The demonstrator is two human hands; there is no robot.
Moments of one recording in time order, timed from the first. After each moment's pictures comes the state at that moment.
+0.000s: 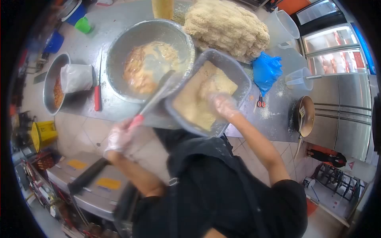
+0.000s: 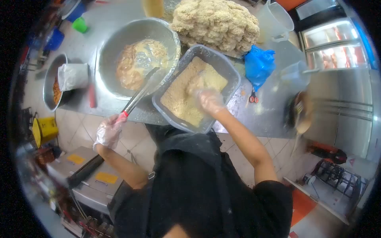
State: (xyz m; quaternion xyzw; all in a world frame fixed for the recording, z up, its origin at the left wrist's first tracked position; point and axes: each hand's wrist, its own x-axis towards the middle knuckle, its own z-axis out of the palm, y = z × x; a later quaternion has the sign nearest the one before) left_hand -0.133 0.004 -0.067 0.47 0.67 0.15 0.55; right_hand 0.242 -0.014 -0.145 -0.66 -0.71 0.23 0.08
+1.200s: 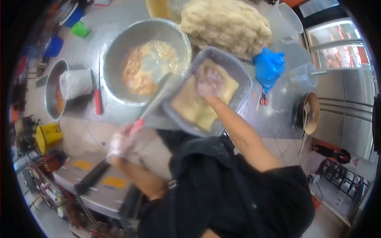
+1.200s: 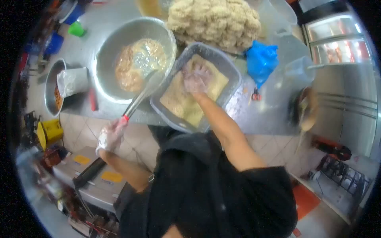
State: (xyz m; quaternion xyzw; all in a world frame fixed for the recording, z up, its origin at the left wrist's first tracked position) left_hand -0.127 0.005 -0.060 0.54 0.70 0.09 0.44; right_hand 0.220 0.073 -0.218 -0.78 -0.61 -0.05 0.12
